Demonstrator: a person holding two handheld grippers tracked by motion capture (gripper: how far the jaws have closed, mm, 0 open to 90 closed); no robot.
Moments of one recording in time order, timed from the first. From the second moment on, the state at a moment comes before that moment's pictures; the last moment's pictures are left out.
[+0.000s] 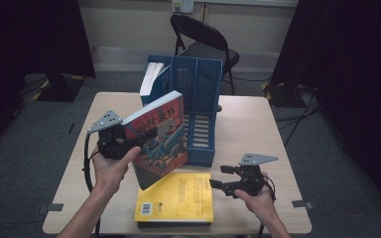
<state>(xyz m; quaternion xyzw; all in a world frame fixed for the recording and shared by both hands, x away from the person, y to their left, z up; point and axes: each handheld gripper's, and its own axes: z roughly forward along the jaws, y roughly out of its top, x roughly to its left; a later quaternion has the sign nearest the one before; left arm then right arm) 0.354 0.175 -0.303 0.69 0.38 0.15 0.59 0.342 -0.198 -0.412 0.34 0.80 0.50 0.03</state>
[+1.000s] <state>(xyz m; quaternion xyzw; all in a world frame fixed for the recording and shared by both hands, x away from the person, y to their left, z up) 0.402 0.145 -0.279 0.67 0.41 0.24 0.57 0.344 -0.197 -0.419 0.34 0.80 0.49 0.03</state>
